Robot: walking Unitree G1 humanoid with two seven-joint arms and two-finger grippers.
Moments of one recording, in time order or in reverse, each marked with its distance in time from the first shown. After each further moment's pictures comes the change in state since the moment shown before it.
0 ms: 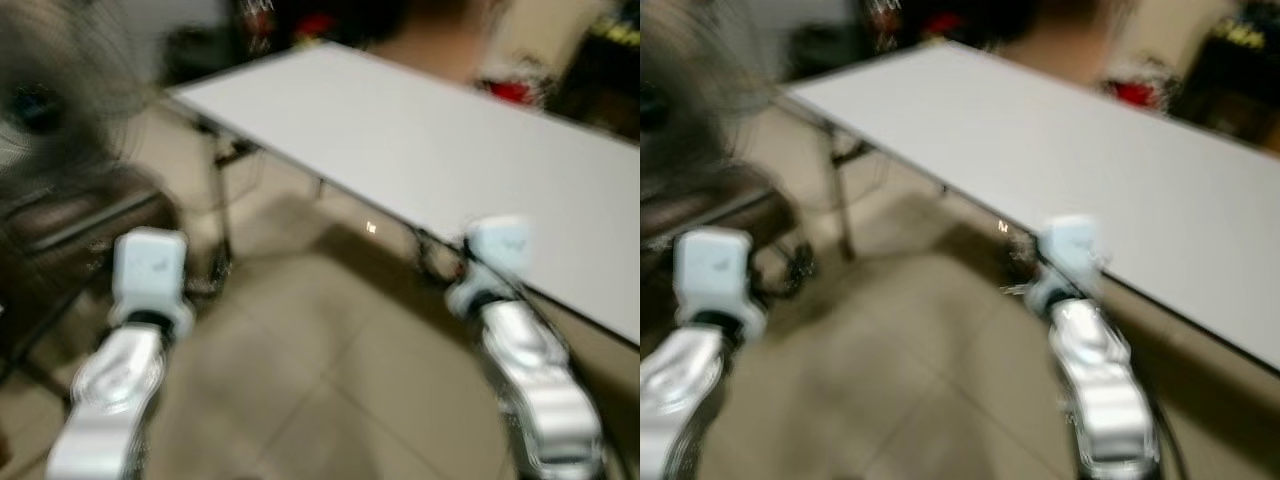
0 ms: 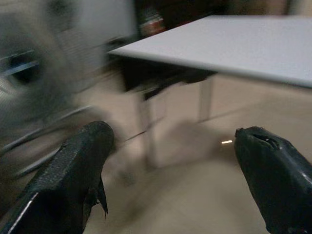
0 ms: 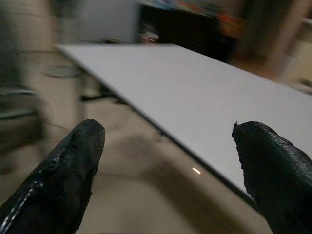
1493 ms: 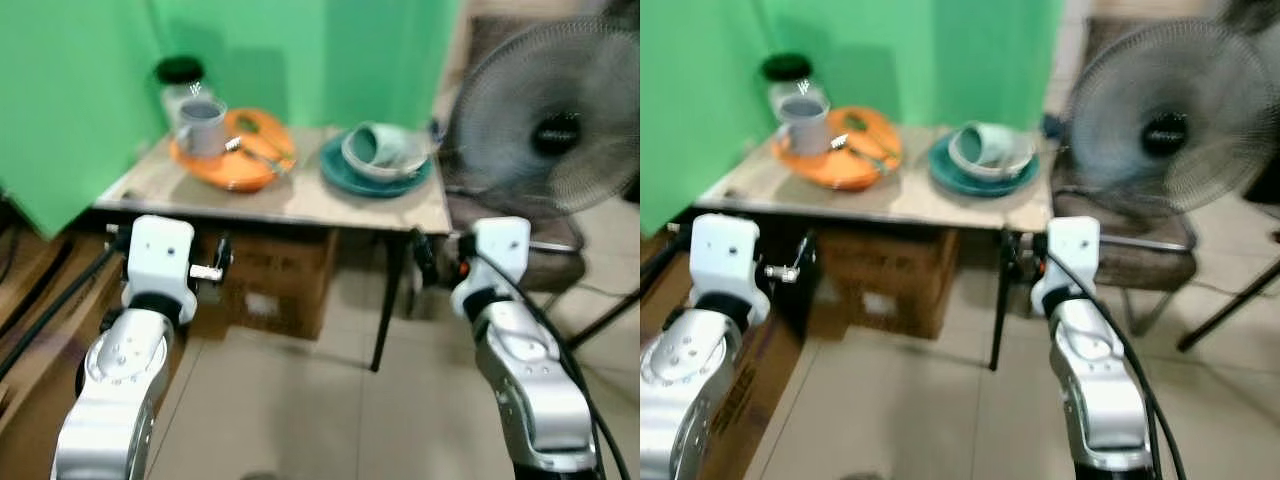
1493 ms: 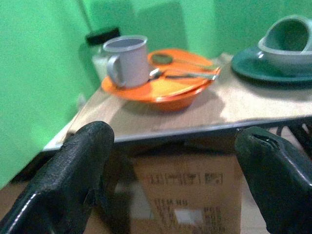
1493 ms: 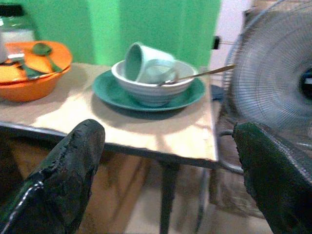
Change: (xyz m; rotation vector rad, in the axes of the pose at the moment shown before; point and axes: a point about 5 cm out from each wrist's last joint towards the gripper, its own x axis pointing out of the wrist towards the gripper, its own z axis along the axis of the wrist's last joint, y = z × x) left arm 0.015 -0.008 0.015 0.050 -0.071 -0.070; right arm 0.005 -0.012 -0.012 0.058 0.018 -0.079
